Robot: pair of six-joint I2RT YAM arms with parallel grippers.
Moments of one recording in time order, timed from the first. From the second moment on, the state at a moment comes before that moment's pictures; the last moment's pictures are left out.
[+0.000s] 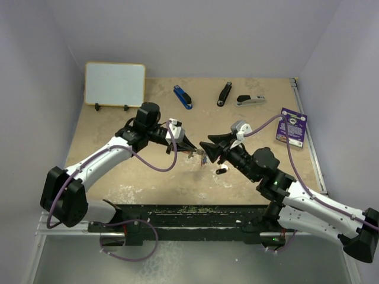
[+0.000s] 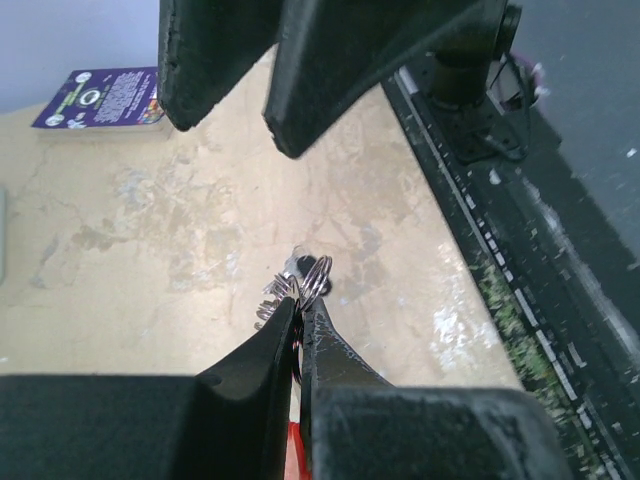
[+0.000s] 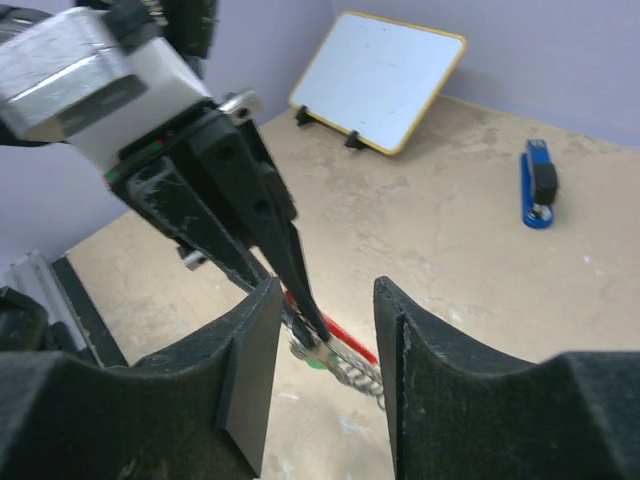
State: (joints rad) left arm -0.55 1.37 1.00 -0.10 1.19 0.58; right arm 0.95 0.80 0.62 0.28 0.14 0.16
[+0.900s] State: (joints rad) left arm -0.67 1.16 0.94 -0.48 0.73 1.62; right arm 0.95 0.83 0.61 0.00 0.40 0.30
